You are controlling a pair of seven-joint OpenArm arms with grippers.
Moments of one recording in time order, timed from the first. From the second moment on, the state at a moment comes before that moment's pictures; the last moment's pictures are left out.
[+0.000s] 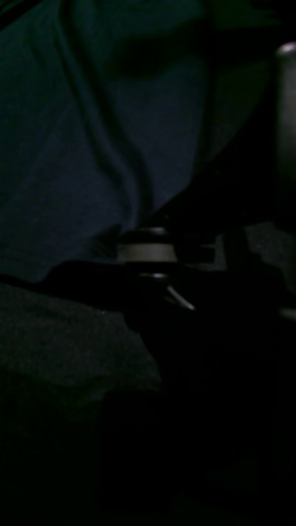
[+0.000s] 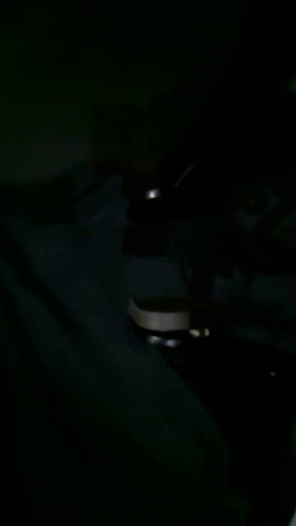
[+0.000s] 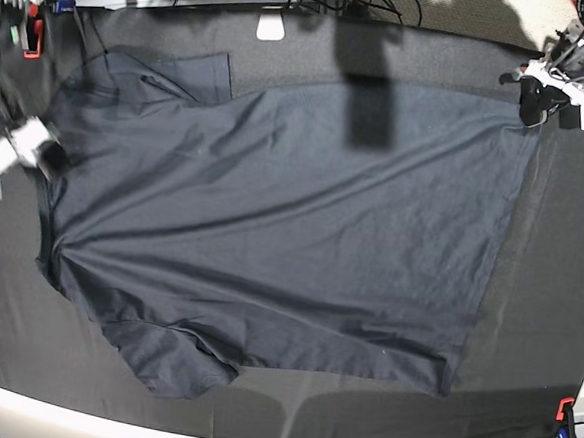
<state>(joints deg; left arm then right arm) 26.9 -5.2 -37.3 90.5 -36.2 -40.3 31.6 -10.8 22.1 48.2 88.6 44.0 37.3 -64.4</state>
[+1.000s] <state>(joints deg) 25.6 -5.3 -37.3 90.5 -36.2 -40.3 31.6 -15.7 22.4 50.0 74.4 45.9 37.4 -65.2</state>
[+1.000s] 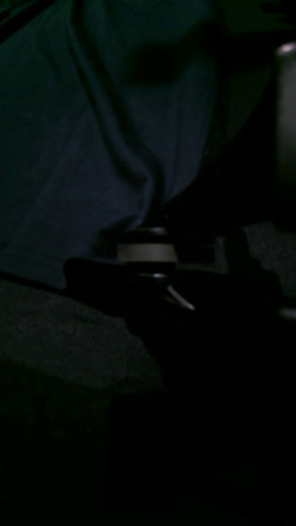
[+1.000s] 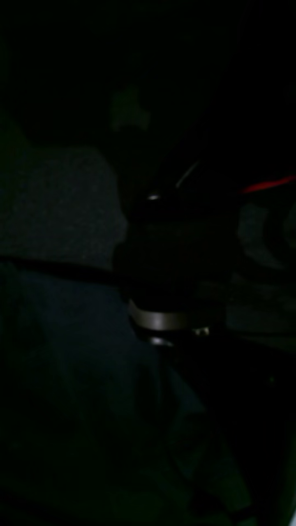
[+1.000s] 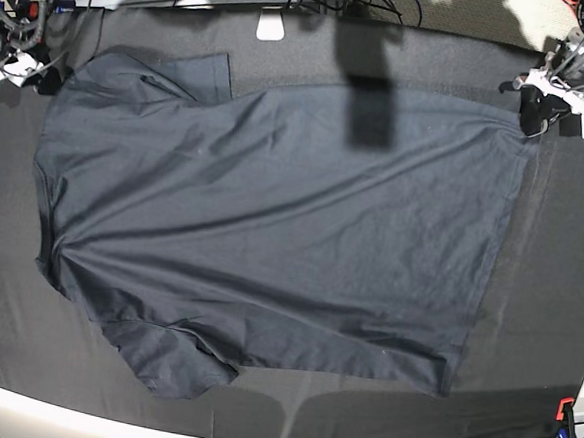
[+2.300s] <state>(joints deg) 25.6 -5.3 -37.3 90.5 -36.2 -40.3 31.6 -24.8 13.1 40.0 89.3 50.9 38.0 -67.5</state>
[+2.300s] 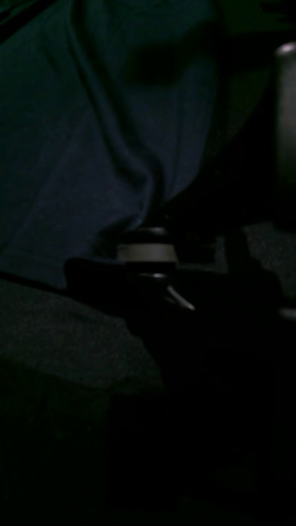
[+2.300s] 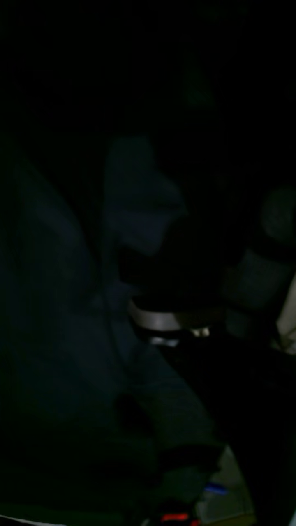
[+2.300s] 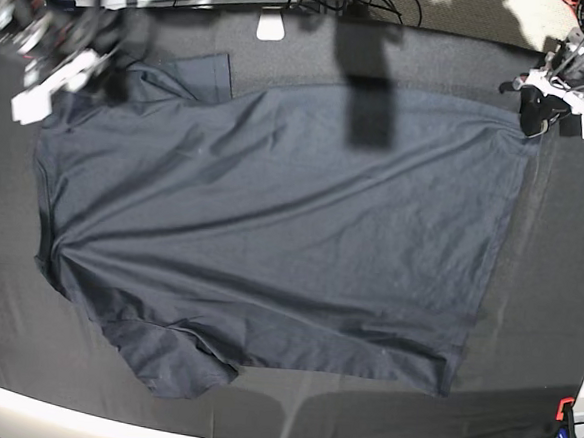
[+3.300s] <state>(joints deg) 29.8 -9.9 -47.9 91.8 -55.2 -40.6 43.5 -34.2 10.7 39.8 103.5 48.8 37.6 -70.1</state>
